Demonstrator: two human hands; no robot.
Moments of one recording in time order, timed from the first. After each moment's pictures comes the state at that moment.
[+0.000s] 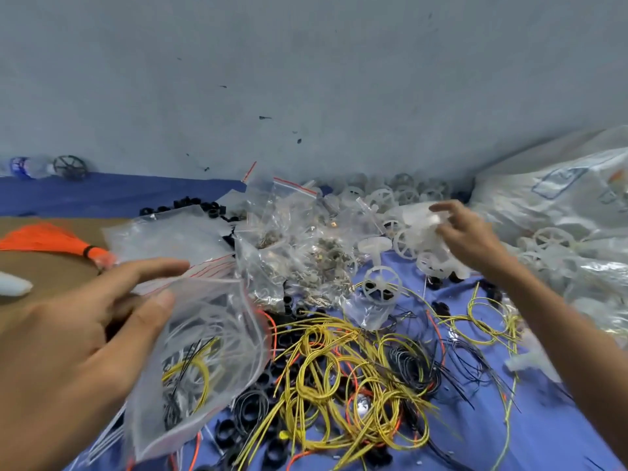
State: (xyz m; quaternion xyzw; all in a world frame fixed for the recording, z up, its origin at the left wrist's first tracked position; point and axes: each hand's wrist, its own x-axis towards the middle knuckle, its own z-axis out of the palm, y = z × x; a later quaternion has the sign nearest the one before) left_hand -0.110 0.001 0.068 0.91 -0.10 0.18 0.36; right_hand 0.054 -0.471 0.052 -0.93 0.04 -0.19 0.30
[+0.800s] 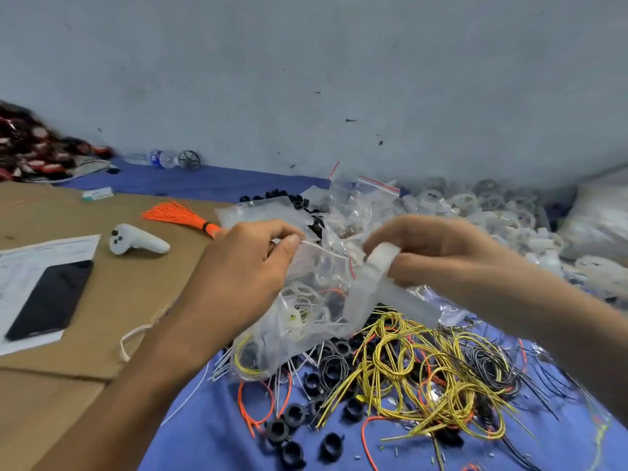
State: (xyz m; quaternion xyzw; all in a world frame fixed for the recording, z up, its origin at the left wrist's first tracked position) left_hand -0.109 -0.020 0.104 0.91 -0.06 0.19 0.36; right_hand -0.093 -0.266 0.137 -0.80 -0.29 0.10 0.51
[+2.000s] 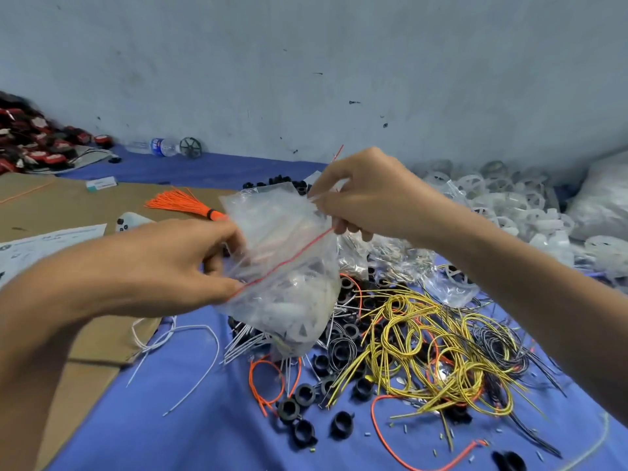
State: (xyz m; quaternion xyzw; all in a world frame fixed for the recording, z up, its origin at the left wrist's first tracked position) left_hand -0.125 0.056 0.135 0.98 -0.11 -0.06 0.17; right_hand -0.043 -0.193 0.151 -0.88 -0.27 -0.01 0.38
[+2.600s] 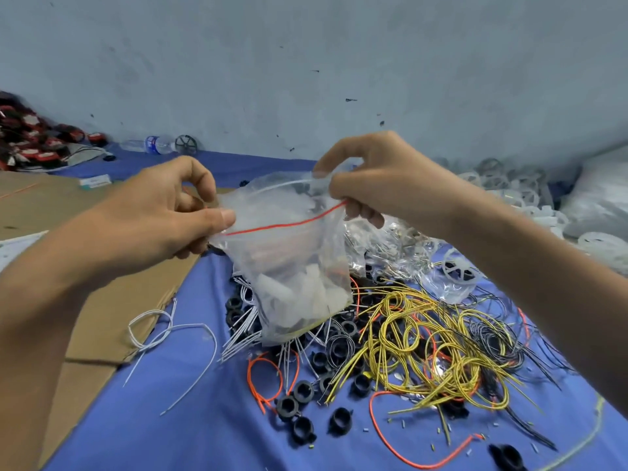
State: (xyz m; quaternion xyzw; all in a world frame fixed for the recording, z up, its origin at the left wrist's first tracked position) left_hand -0.111 0.063 0.138 0.88 -0.06 0.08 0.45; right_hand -0.038 -0.201 0.157 -0.84 -0.27 0.03 0.48
